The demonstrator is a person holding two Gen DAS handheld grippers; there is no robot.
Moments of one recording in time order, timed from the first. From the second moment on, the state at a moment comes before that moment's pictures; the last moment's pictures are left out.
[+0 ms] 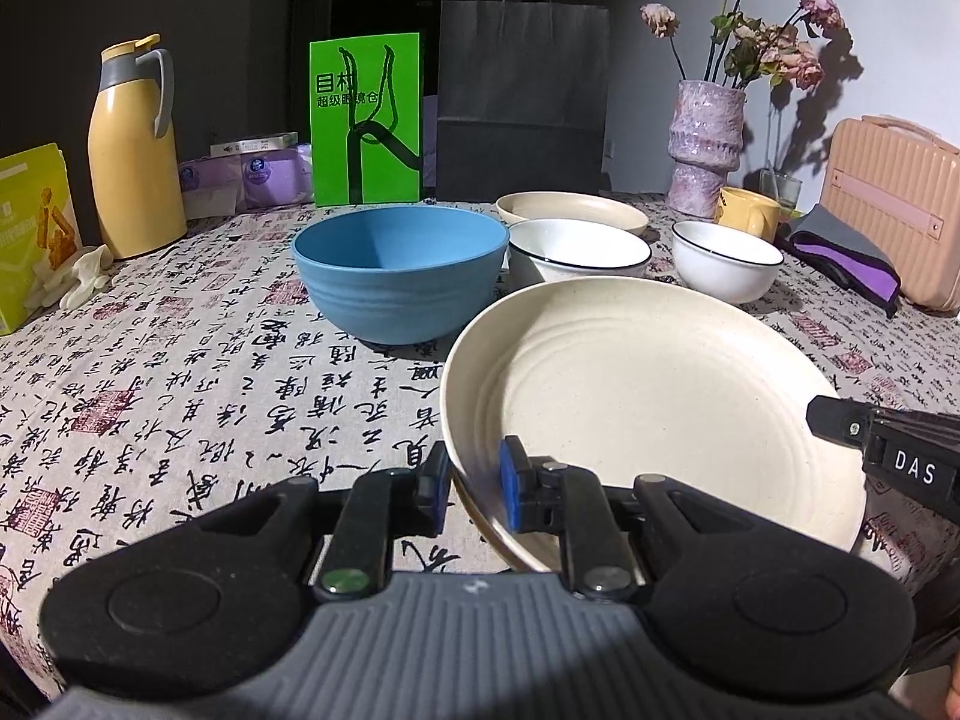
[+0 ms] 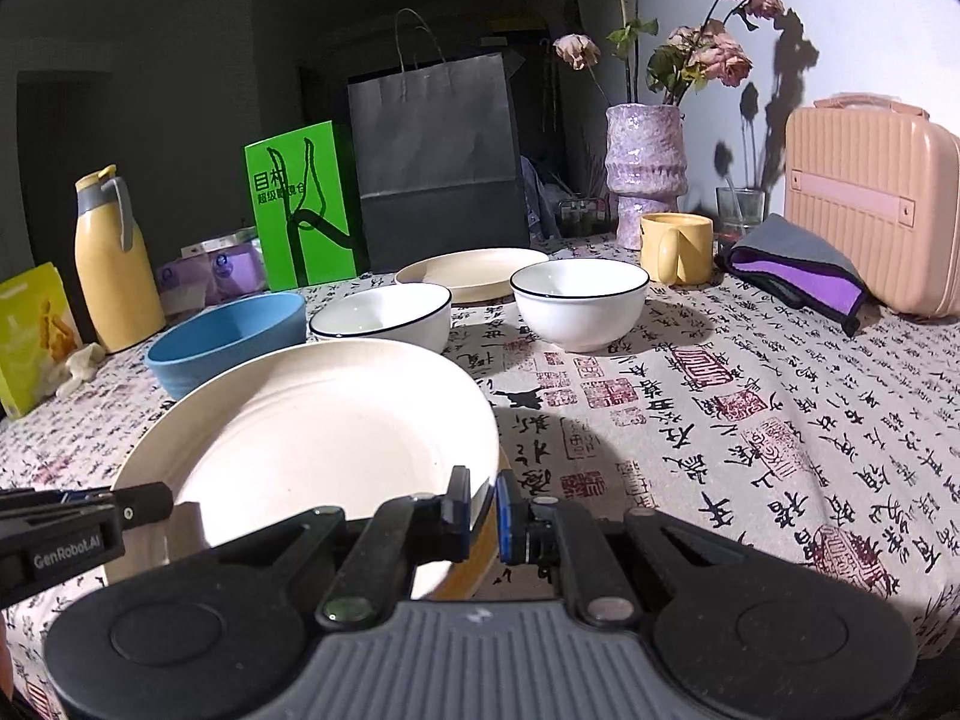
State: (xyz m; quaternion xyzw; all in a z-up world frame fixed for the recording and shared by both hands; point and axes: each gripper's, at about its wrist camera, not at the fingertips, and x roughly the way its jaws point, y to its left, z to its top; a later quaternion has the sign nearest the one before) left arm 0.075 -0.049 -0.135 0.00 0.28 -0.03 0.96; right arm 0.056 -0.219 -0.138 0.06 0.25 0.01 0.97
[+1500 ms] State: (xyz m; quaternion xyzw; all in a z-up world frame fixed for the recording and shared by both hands) left arm 0.081 -0.062 -0.148 0.07 0.27 -0.01 0.96; right arm 0.055 -0.201 -0.152 -0.03 0.24 -0.01 0.97
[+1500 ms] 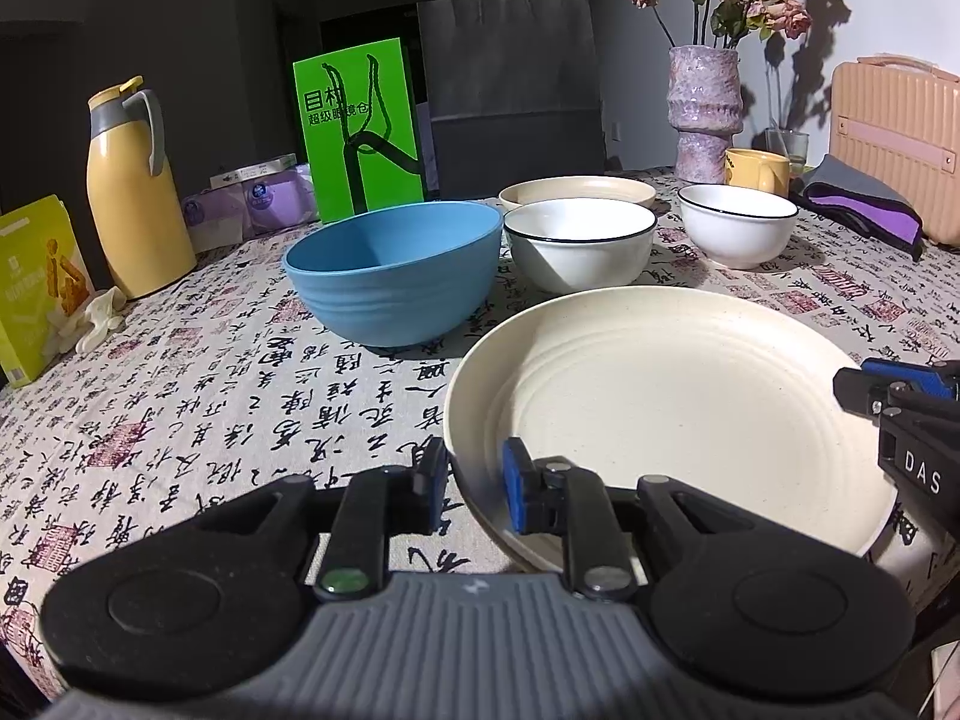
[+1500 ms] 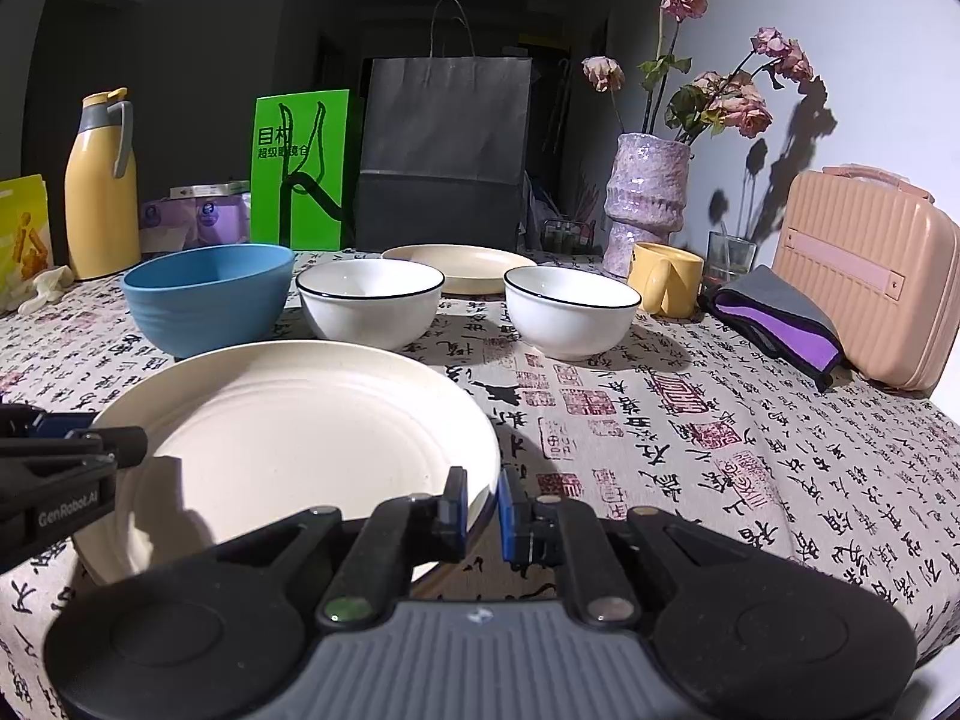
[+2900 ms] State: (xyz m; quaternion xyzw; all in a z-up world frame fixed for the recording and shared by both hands) left arm -0.007 0.005 -0.110 -0.10 0.16 -0.03 0.98; right arm -0.007 -0.220 -0.113 0.07 0.16 0.06 0.98
